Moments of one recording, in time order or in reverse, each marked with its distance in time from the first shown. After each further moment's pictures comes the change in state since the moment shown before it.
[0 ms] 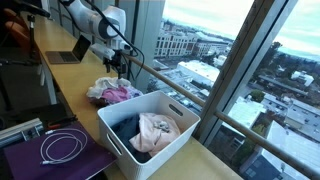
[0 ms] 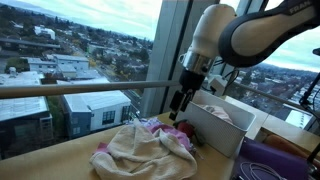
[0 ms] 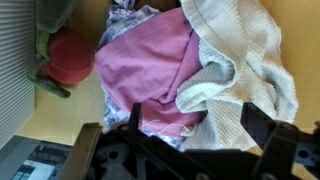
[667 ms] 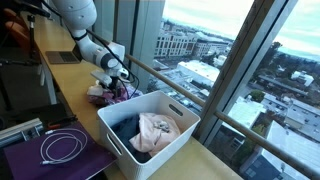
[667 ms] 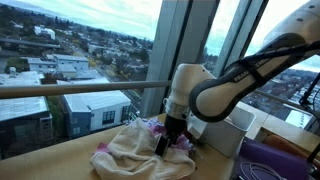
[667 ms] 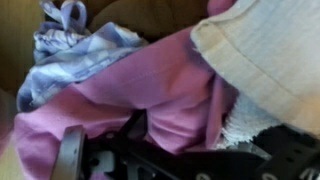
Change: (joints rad) arm 0.024 0.335 -0.007 0.121 0.000 0.089 0.000
